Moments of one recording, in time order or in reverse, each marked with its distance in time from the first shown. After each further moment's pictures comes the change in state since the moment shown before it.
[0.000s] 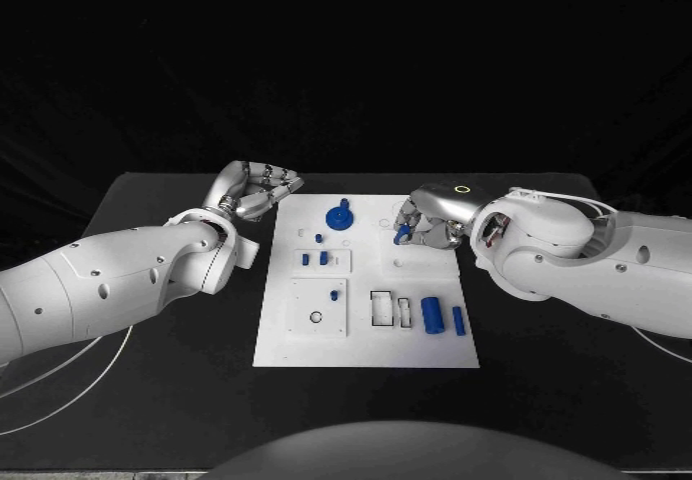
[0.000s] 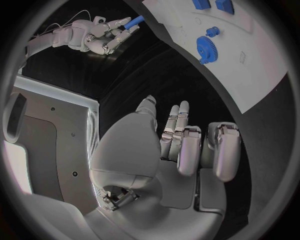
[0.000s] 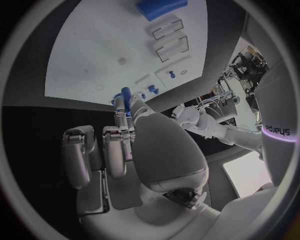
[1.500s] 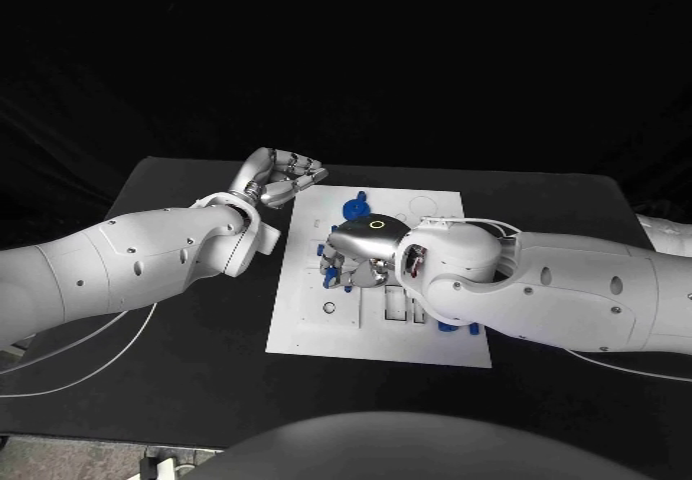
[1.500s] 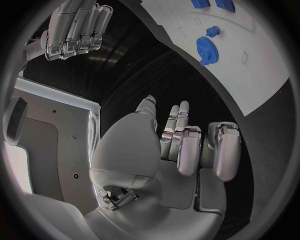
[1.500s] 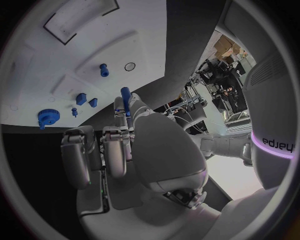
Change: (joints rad) left arm -0.001 0.033 -0.001 -0.039 -0.026 0.015 0.000; left_hand 0.000 0.000 -0.006 0.000 0.000 0.000 0.000 -0.004 0.000 0.000 0.000 0.000 0.000 0.000 0.000 0.000 0.000 0.000 0.000 0.000 -0.006 0.001; right arm -0.077 0.312 0.001 -0.065 0.009 0.085 0.103; right_hand 0.011 0.000 0.010 -0.004 -0.003 0.003 0.003 -0.001 0.000 0.003 0.004 -0.022 -0.001 0.000 0.000 0.000 0.001 0.000 0.000 0.000 0.000 0.000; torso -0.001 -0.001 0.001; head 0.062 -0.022
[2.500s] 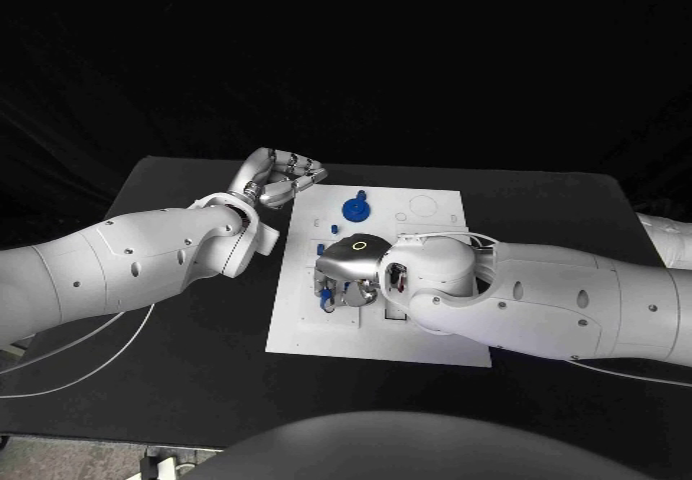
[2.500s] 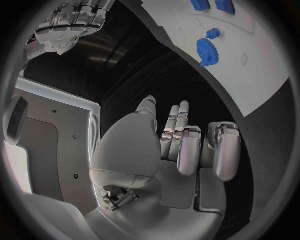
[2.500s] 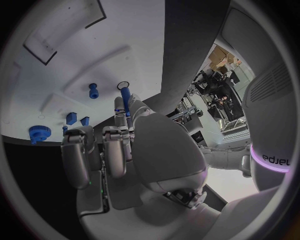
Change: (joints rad) left arm 0.000 -0.010 0.000 0.013 -0.006 0.002 0.001; left_hand 0.004 0.004 0.000 0.000 0.000 0.000 0.000 0.000 0.000 0.000 0.000 0.000 0.000 0.000 0.000 0.000 0.000 0.000 0.000 0.000 0.000 0.000; right arm -0.043 0.056 -0.001 -0.045 -0.069 0.095 0.020; right_hand 0.000 0.000 0.006 0.000 0.003 -0.002 -0.002 -0.011 0.000 0.000 0.000 -0.004 -0.001 0.000 0.000 0.000 0.000 0.000 0.000 0.000 0.000 0.000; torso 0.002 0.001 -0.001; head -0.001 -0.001
